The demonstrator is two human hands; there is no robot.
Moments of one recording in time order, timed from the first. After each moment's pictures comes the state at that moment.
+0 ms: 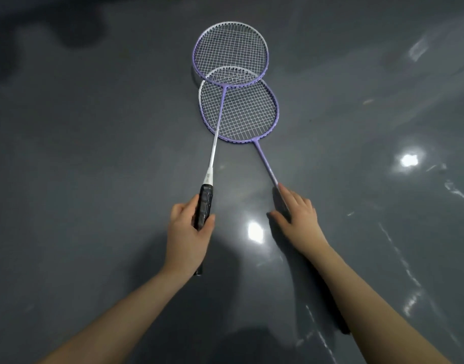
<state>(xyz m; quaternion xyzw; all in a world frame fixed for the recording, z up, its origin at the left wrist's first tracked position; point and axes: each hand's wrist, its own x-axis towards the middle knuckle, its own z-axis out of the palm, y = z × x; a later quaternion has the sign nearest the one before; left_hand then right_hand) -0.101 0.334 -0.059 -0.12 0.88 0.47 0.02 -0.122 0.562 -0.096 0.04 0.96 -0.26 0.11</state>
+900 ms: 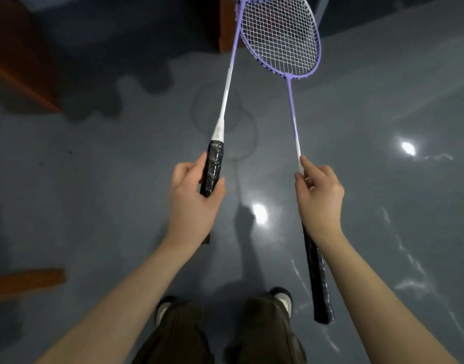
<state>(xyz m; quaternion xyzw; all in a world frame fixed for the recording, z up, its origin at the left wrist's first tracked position) -0.091 0.263 0.330 -0.10 0.88 0.46 -0.05 -0.100 0.462 0.298 0.14 0.91 -0.39 -0.06</state>
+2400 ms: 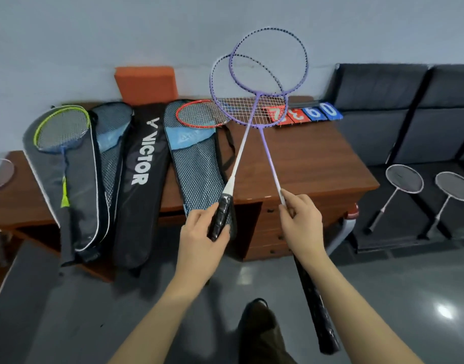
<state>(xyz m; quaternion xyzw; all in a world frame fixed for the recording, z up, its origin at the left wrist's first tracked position) -0.544 0.181 0.779 -0.10 0.86 0.44 -0.24 -0.628 0.354 0.786 -0.09 0.91 -0.39 -0.12</state>
